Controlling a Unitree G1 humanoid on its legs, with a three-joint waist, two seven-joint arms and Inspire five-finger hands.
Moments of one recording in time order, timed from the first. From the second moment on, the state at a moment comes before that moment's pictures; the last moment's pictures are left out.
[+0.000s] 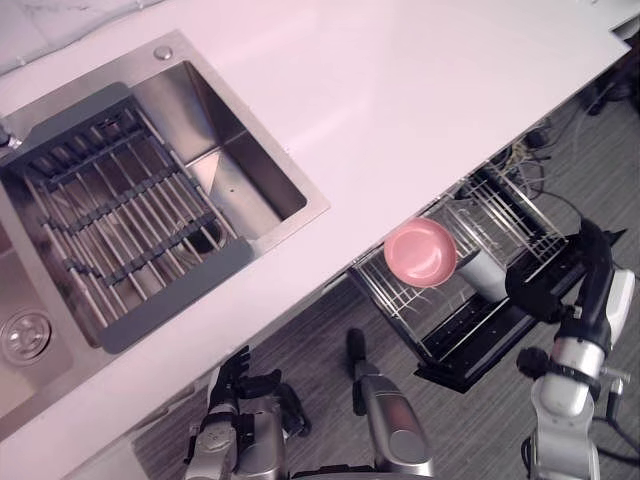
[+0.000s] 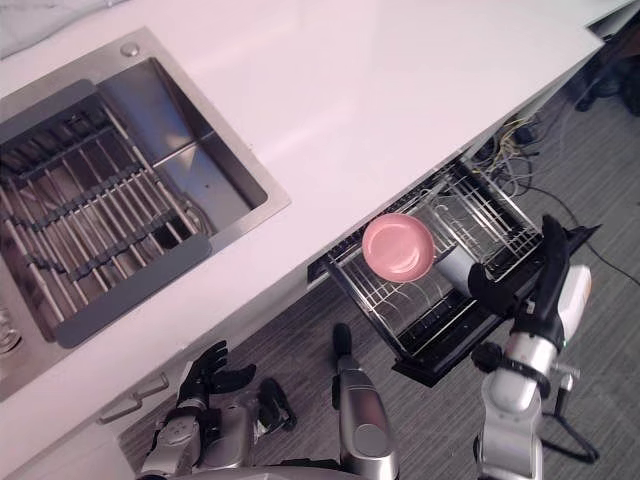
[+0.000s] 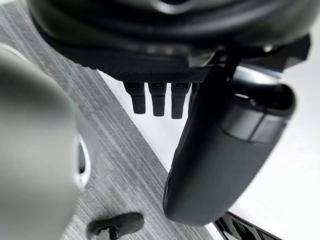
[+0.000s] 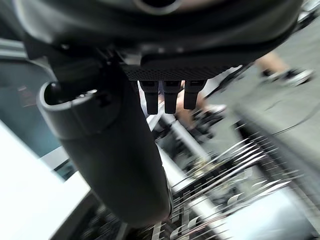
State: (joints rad) left arm 0.09 0.09 0.02 0.75 -0.06 -0.15 0.14; right arm 0.29 -0.06 -0.44 -0.20 -0.29 -0.05 -0.30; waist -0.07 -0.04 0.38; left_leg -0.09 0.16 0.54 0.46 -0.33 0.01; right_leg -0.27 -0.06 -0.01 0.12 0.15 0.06
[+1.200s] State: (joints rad) left arm -0.02 0.05 -0.01 0.69 -0.08 -0.17 0.13; right arm -0.42 -0.22 -0.06 0.51 0.53 -0.08 -0.36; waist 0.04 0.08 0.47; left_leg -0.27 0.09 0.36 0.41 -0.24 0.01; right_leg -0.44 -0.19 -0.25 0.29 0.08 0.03
